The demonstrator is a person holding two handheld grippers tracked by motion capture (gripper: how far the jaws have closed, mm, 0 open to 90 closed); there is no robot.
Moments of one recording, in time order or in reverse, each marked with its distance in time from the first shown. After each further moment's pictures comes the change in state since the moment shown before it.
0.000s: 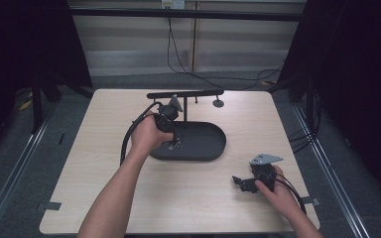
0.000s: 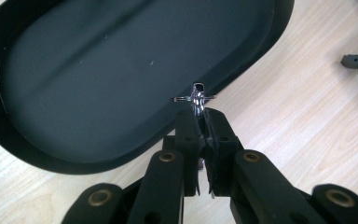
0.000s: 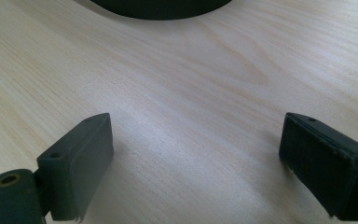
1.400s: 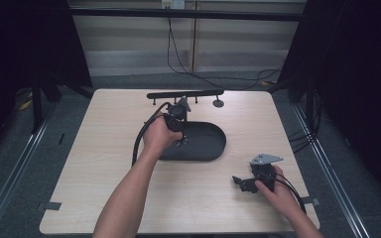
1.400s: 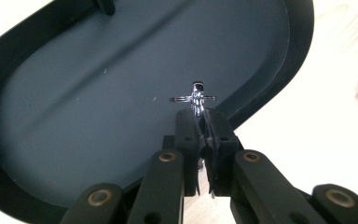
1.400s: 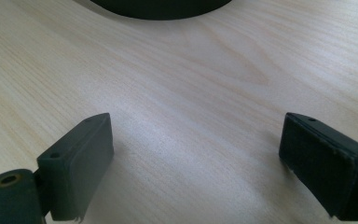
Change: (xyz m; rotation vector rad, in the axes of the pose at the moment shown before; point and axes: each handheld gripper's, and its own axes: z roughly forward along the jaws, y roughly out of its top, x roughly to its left) left arm -0.002 0.020 0.028 -0.038 0.030 -0.006; right arm 0.000 0.000 0.000 0.000 0.000 -0.001
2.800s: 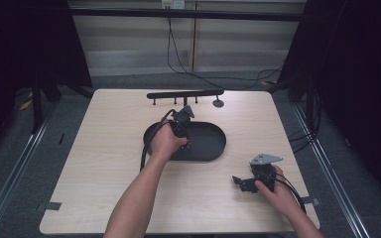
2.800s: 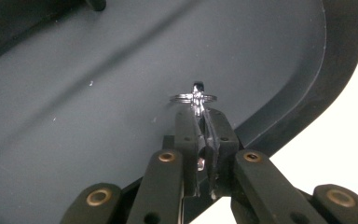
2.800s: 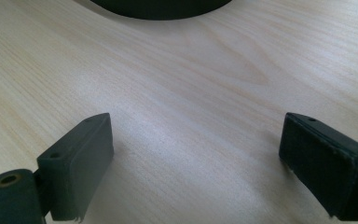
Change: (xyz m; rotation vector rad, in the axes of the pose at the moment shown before) left arm 0.003 0.003 0.042 0.006 0.024 0.003; right arm 0.000 0.000 0.000 0.003 0.001 0.005
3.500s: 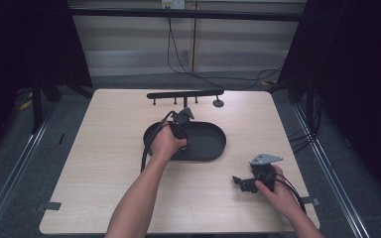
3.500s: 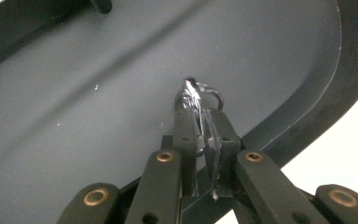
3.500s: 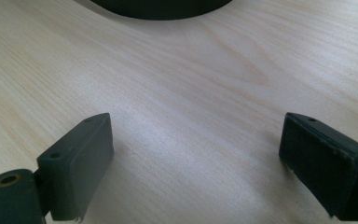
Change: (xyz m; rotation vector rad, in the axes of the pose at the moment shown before) left arm 0.001 -0.003 0.007 -0.023 0.025 0.004; right arm 0.000 0.000 0.000 -0.003 0.001 -0.006
